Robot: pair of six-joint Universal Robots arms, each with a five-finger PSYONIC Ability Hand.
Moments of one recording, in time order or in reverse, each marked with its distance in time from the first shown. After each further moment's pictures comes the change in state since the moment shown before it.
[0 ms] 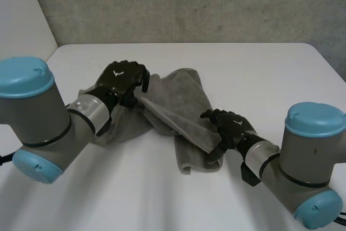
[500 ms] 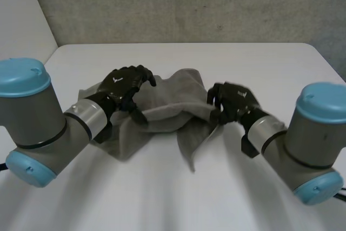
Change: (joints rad) left arm 0.023 0.013 -0.042 -0.043 0.071 -0.105; right arm -0.026 -0.067 -0.087 -0.060 -0.022 0.034; left_hand -0.533 -0.525 -0.523 -0.516 -0.548; right_hand 0.983 0.938 0.994 1.004 0.978
